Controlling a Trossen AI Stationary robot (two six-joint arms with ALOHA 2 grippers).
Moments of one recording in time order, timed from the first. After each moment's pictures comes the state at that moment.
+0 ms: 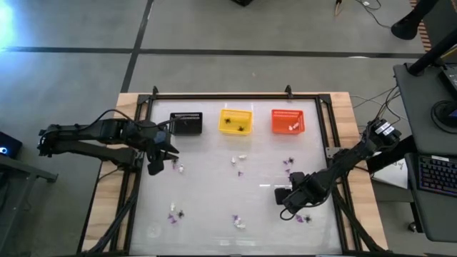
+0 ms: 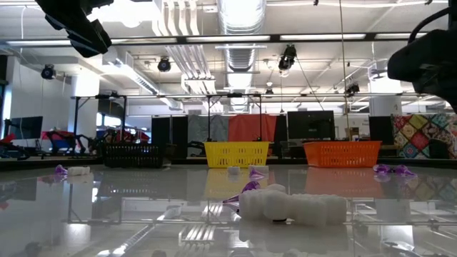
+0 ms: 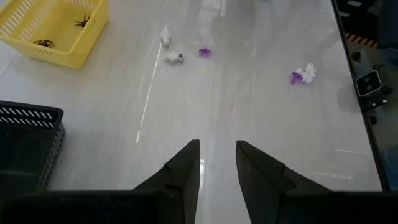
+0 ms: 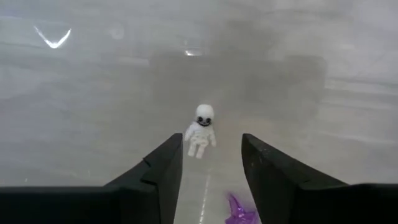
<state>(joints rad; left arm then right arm) 0.00 0.77 0.84 -0.84 0.09 -0.19 0.61 1.52 0.85 -0.73 0.00 2.11</state>
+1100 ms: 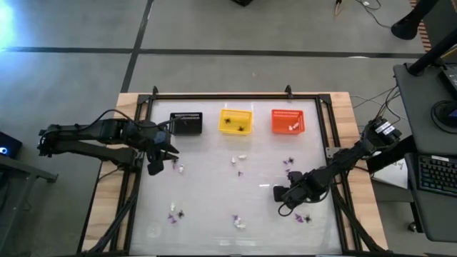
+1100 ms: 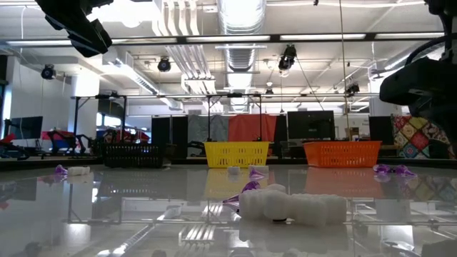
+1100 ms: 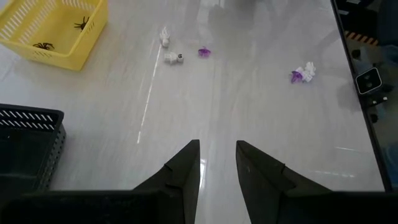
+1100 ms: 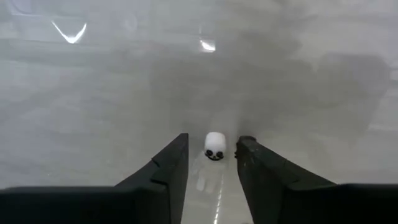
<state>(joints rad) 0.00 0.77 0.84 -0.84 0.09 -0.17 0.57 1.52 0.71 -0.51 -0.01 2.12</state>
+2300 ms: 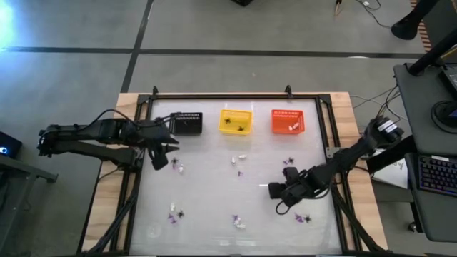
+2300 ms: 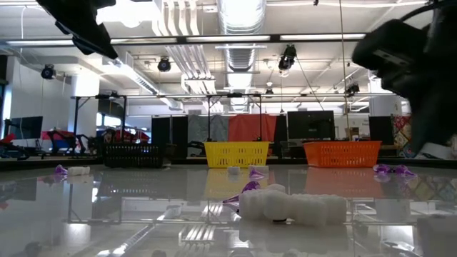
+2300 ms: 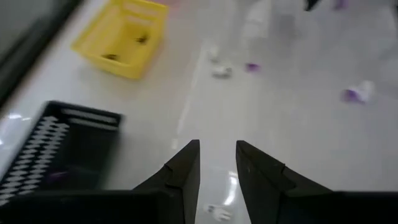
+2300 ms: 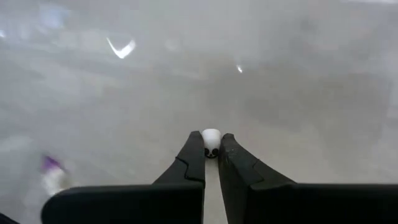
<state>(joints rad) 0.00 0.76 0.84 -0.83 -0.13 -0.19 0.54 1.47 0.78 -0.52 0.17 1.99</state>
